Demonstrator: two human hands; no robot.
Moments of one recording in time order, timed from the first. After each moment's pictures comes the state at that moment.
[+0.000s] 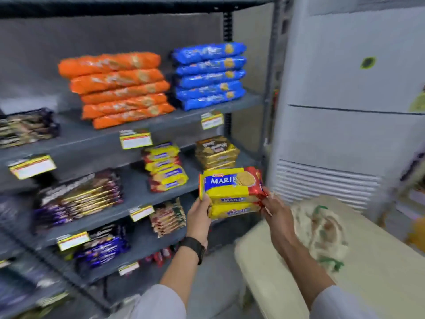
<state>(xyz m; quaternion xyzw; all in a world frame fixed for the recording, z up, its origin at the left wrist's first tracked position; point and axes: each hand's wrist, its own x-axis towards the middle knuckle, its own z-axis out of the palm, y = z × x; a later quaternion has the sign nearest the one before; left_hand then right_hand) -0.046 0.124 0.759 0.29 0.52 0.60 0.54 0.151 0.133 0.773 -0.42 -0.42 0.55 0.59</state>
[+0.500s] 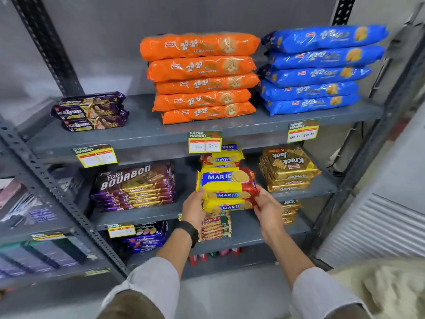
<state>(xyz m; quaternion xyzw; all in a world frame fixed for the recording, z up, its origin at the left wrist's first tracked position) -0.282 0.240 0.726 0.15 0.58 0.64 0.48 -0.087 0.303 0.730 -0.44 -0.41 0.66 0.45</state>
